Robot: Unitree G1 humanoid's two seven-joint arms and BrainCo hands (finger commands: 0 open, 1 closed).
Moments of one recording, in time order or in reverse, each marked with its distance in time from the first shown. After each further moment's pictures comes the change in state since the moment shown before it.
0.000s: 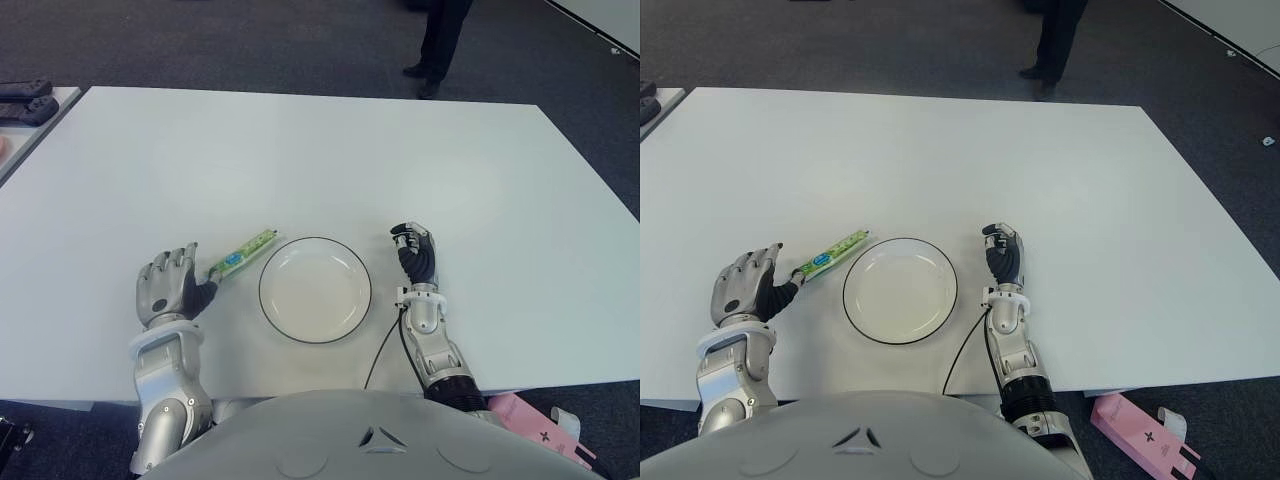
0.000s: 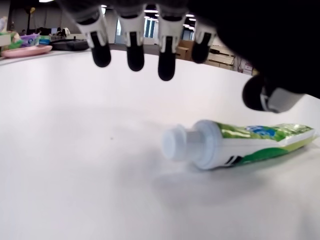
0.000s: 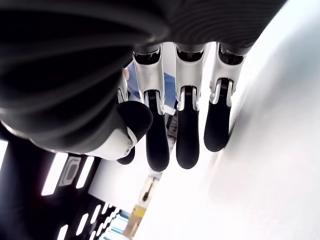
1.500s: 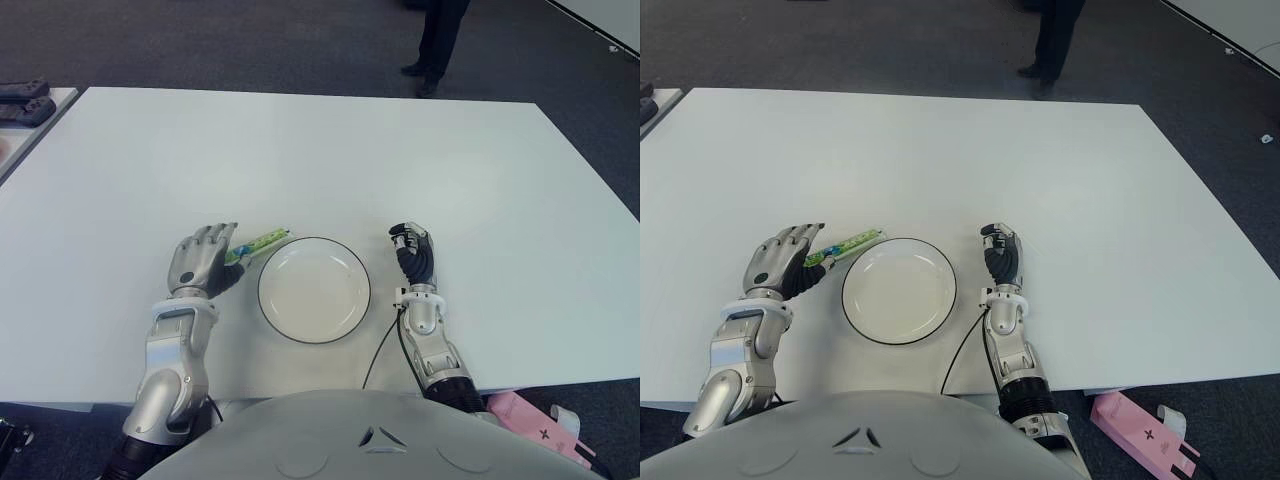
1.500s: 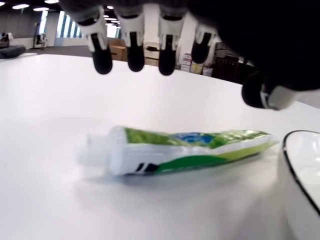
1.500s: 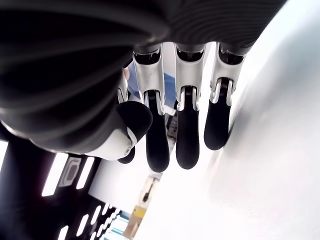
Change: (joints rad) left arm -0.149 0.181 -0.092 0.046 -0.187 -0.117 -0.020; right arm 0.007 0.012 0.006 -0.008 -0.009 0.000 -0.011
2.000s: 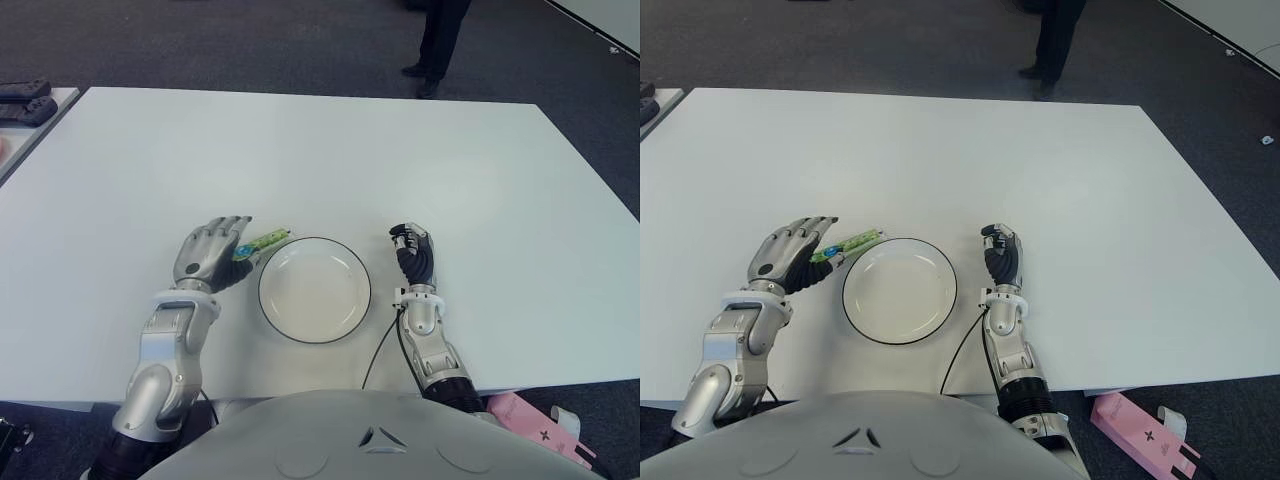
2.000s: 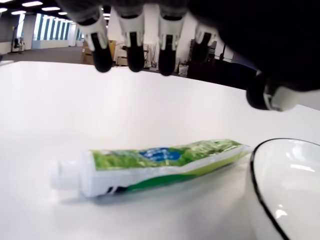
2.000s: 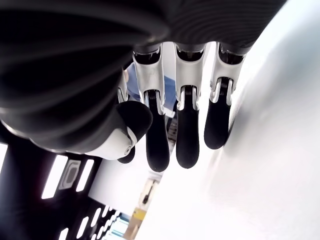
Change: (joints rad) left arm -0.030 0.045 0.000 -0.042 -0.049 -0.075 -0.043; right arm 0.000 0.002 0.000 0.005 0.000 -0.001 -0.011
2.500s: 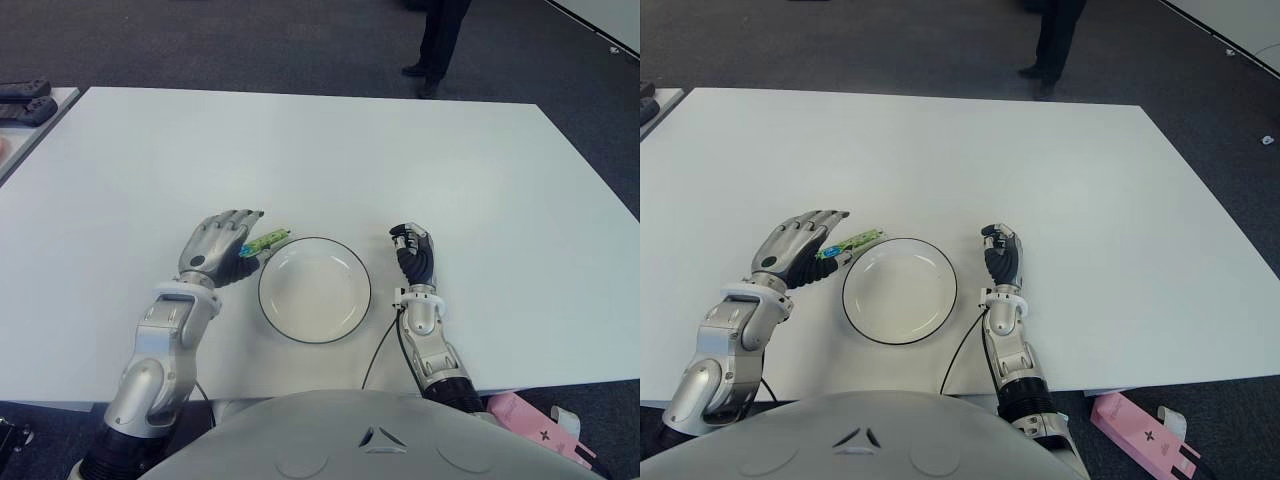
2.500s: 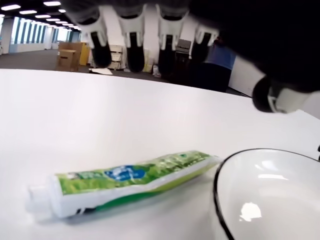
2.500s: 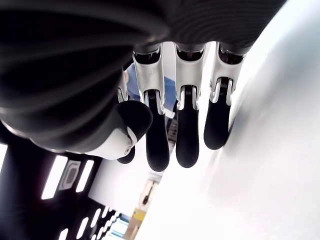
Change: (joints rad) left arm -0.034 0.054 -0.001 -0.040 -0.049 -0.069 -0.052; right arm 0.000 0.001 0.000 0.000 0.000 0.000 -0.004
